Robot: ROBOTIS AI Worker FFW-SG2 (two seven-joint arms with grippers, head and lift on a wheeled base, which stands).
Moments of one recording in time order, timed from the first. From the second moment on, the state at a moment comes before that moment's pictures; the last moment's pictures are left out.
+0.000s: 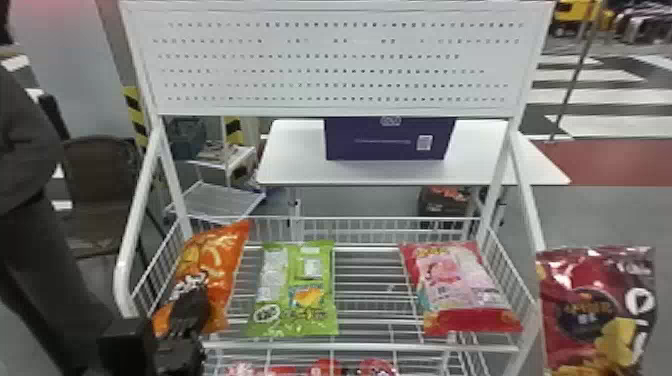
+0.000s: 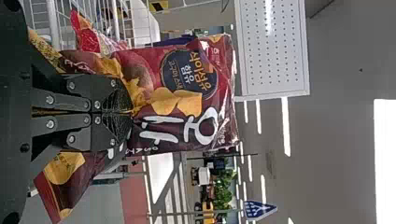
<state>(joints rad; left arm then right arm) 0.30 0.23 -0.10 -1.86 0.25 0.09 0.23 0.83 -0.19 -0.10 -2.03 -0.31 -0.42 -0.01</state>
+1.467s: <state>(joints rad) 0.80 0.31 -0.06 -2.12 0.25 -0.28 0.24 0.83 -0.20 -0.09 -2.03 -0.31 -0.42 -0.01</state>
